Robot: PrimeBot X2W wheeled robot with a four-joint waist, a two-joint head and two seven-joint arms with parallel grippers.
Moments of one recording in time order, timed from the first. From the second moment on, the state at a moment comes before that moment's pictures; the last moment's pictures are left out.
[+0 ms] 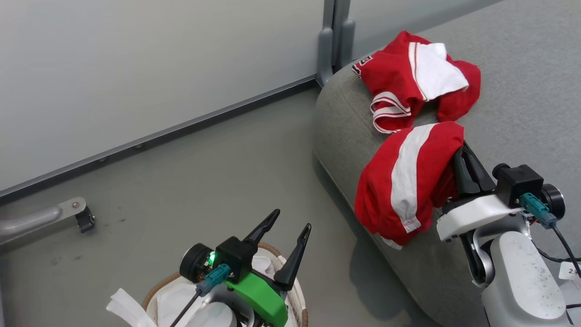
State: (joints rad) left arm -0.28 0.14 -0.72 0.36 -0.45 -0.10 -0.26; right arm -0.34 -0.05 -0.03 0.32 0.08 0.13 -0.26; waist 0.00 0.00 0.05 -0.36
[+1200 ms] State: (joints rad) left arm -0.38 0.14 -0.74 0.37 -0.39 -0.12 -0.26; right arm -0.83 -0.32 -0.23 0.39 -0.09 0.13 -0.23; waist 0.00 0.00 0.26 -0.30
